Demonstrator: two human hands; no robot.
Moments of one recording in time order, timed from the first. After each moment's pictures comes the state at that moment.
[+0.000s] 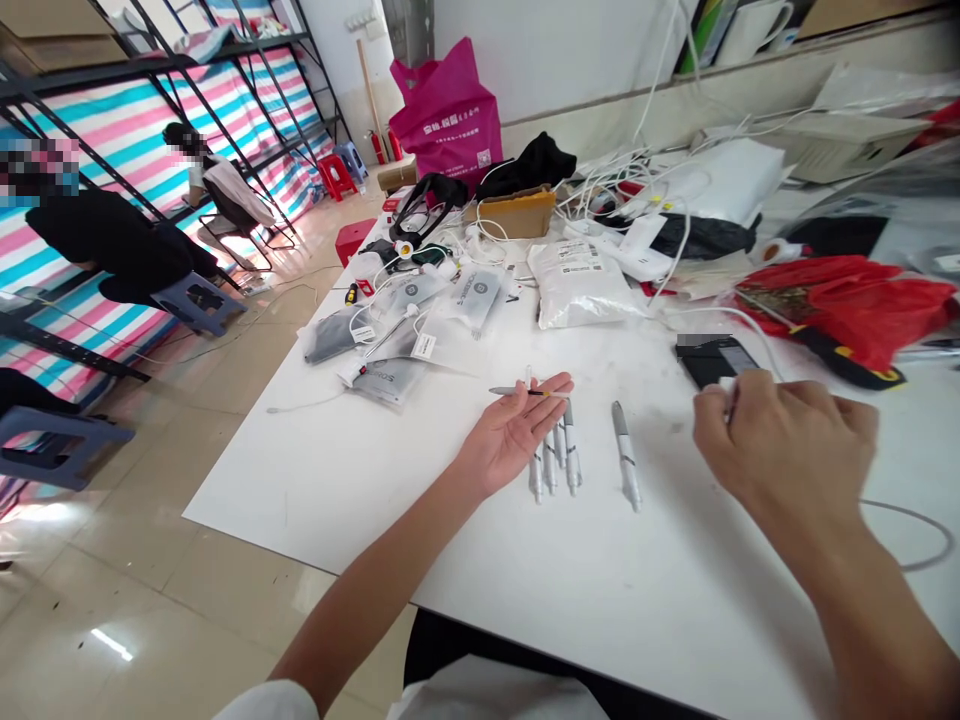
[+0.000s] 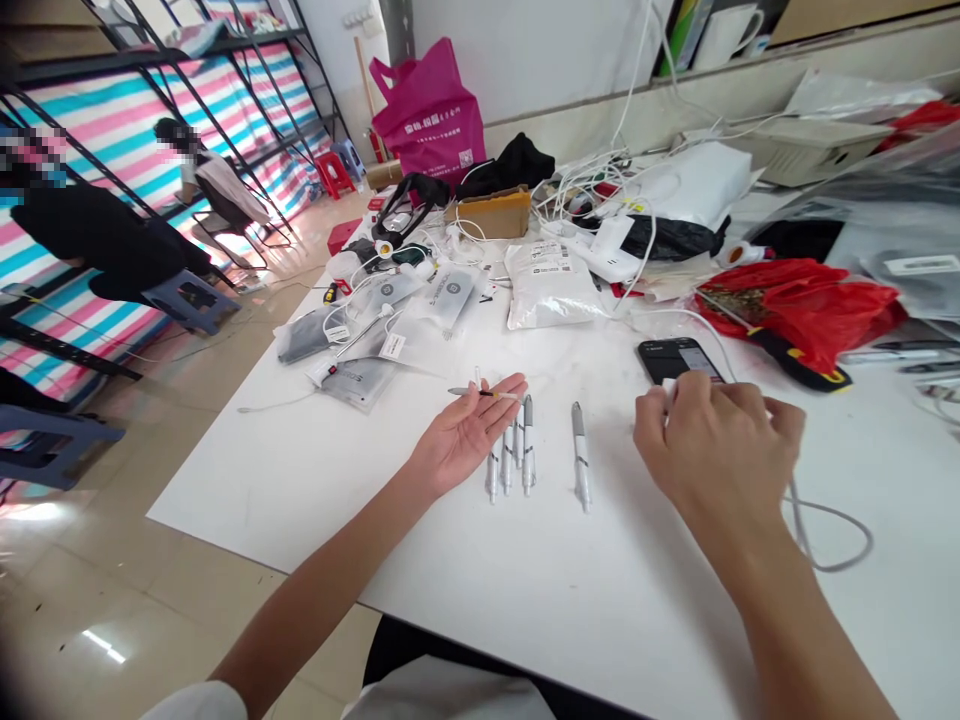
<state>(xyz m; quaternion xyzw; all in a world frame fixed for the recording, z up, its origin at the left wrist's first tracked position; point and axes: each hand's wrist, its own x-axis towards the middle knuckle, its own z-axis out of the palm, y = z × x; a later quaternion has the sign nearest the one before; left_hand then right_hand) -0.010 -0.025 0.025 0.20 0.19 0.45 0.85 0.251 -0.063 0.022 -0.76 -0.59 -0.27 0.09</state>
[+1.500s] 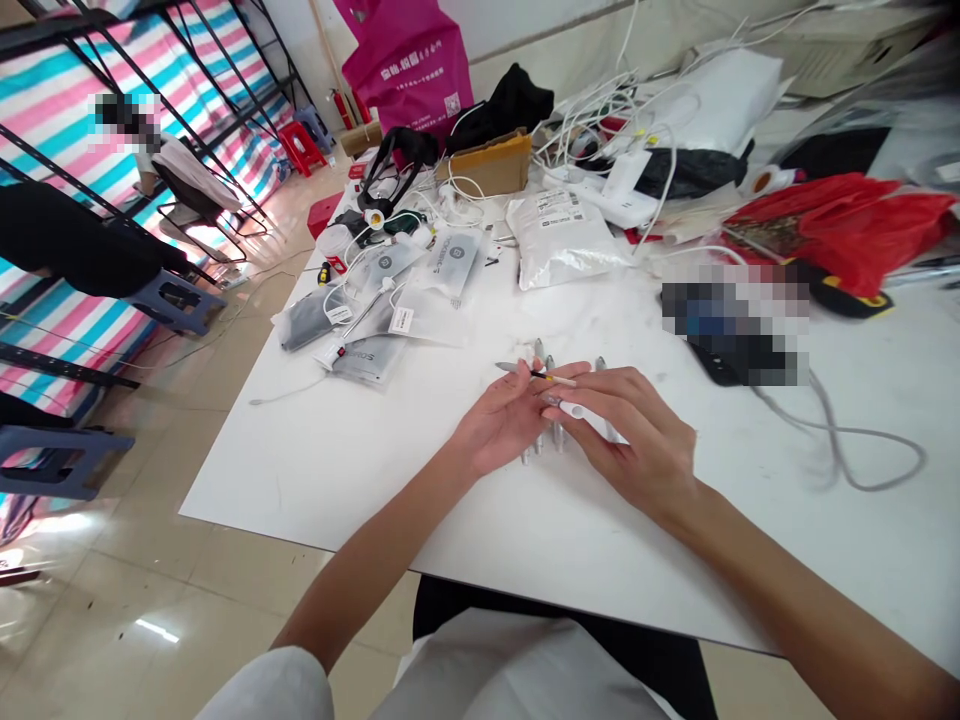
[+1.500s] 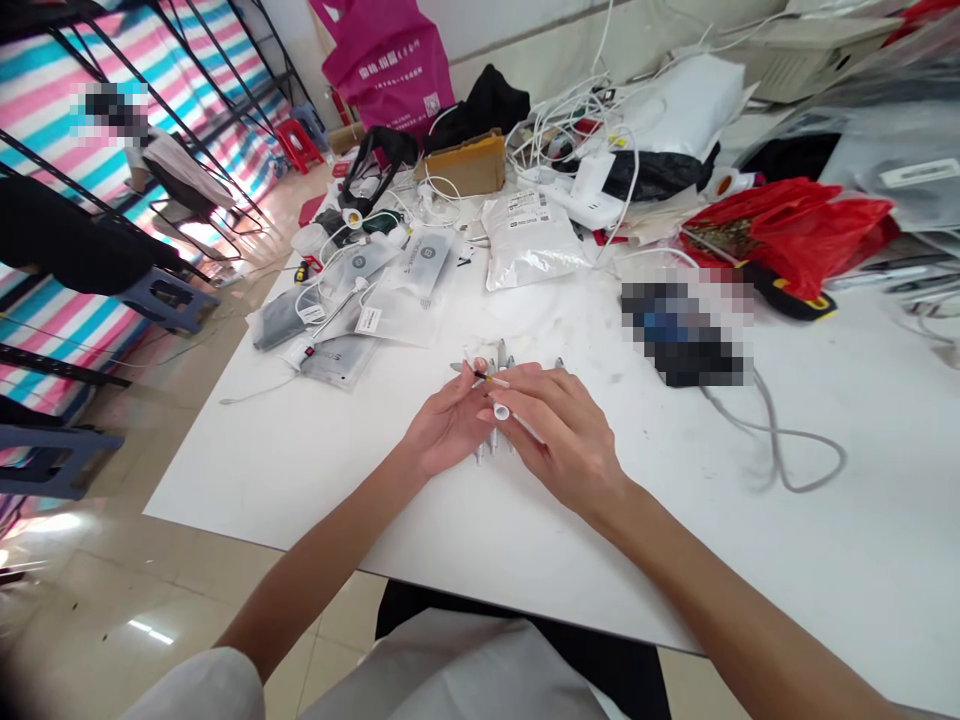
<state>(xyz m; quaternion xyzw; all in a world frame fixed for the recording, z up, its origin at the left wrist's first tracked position) -0.001 -0.038 0.031 0.23 0.19 0.35 0.89 0.163 -0.088 0.021 -0.38 -0.74 -0.07 0.54</state>
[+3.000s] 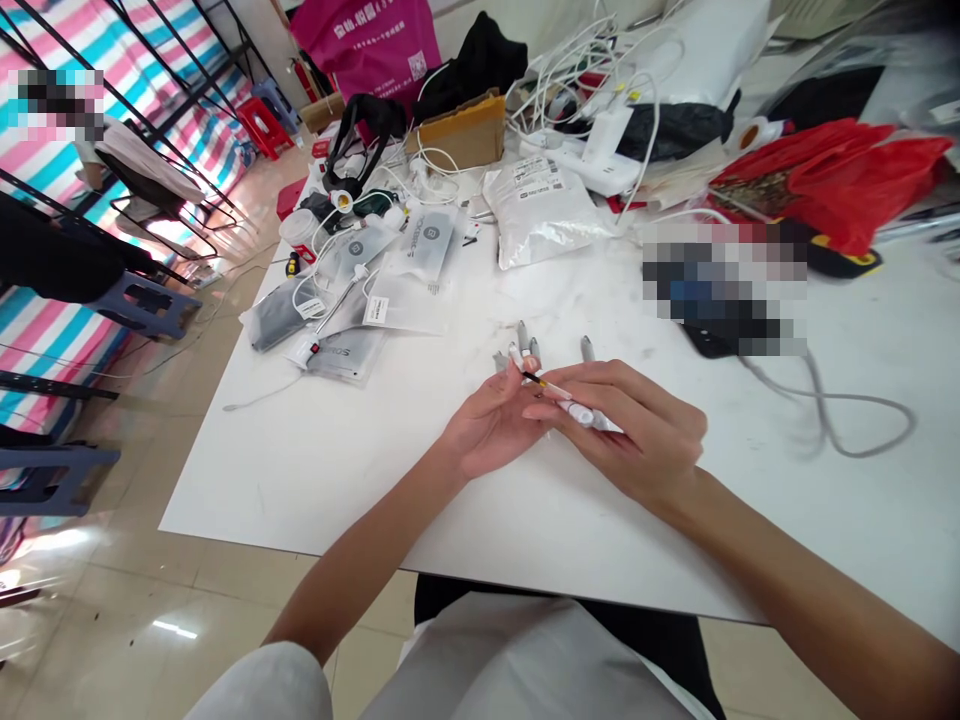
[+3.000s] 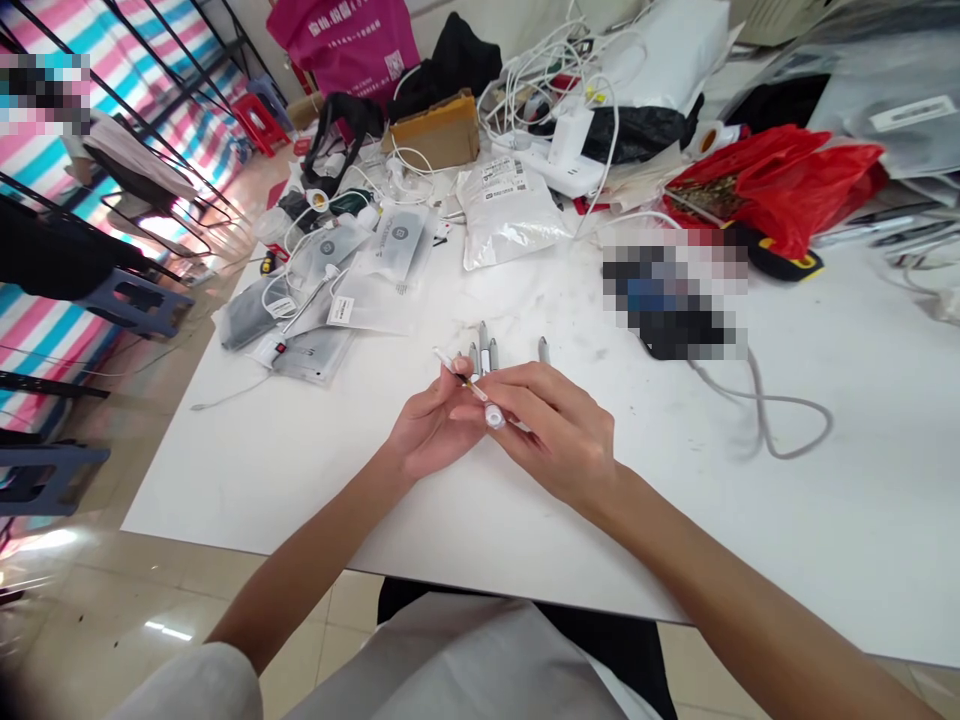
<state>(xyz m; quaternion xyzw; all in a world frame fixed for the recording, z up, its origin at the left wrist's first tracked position) 0.001 -0.045 0.021 0.22 0.19 0.29 0.91 0.164 -0.094 0.016 -0.45 -0.70 -0.03 0.55</state>
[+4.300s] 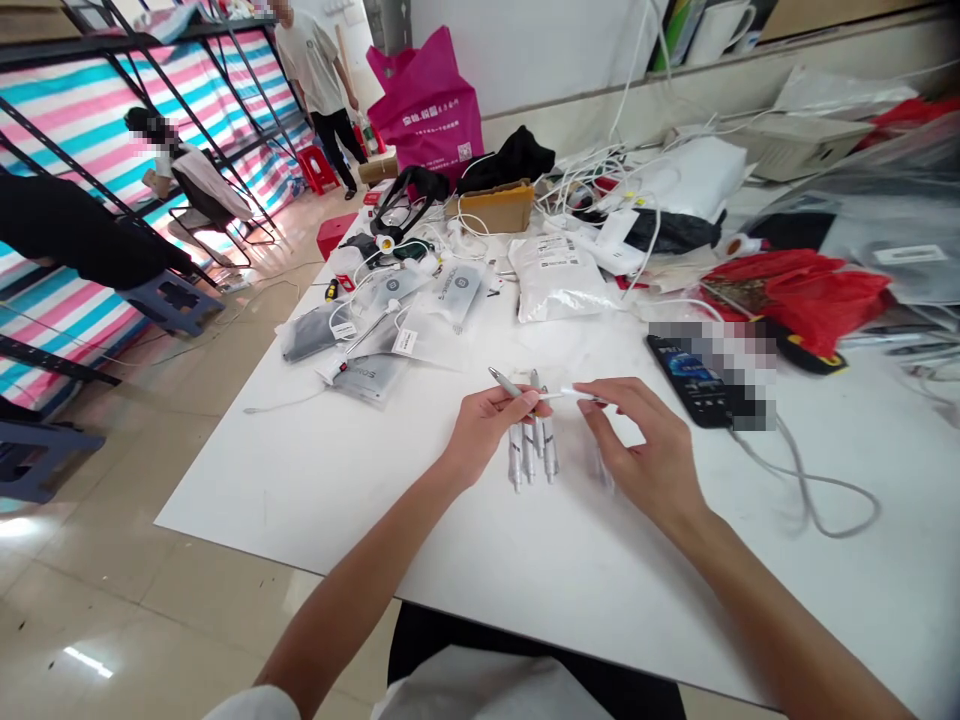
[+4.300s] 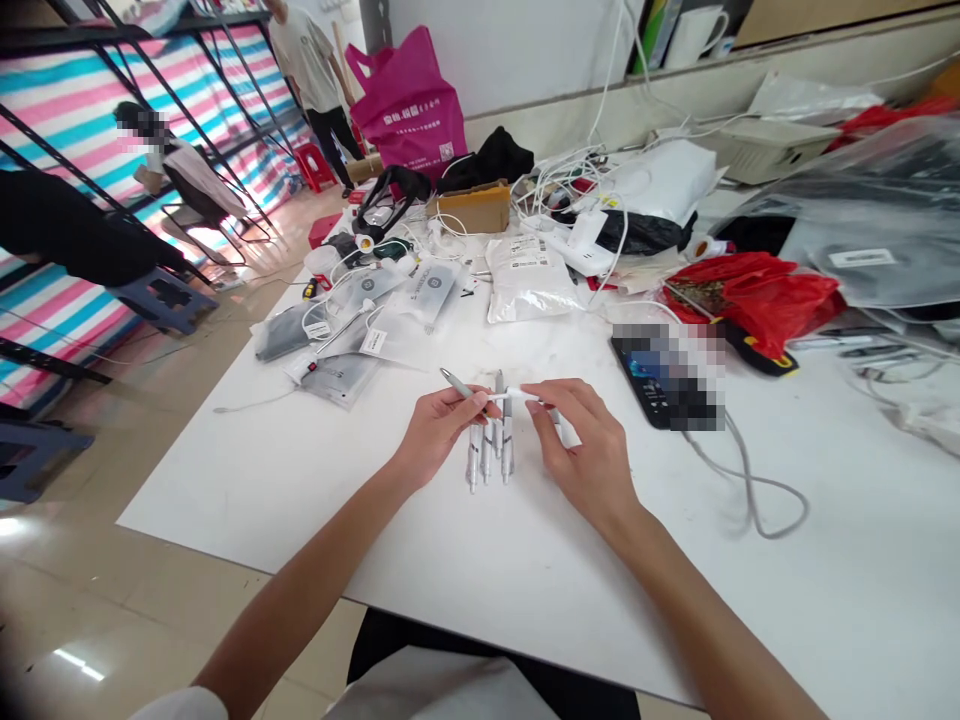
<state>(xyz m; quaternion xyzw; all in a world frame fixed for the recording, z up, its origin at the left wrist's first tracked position) -0.007 -0.026 0.020 0.47 0.35 0.42 0.70 0.186 -0.078 0.026 -0.54 -0.67 0.09 0.50</state>
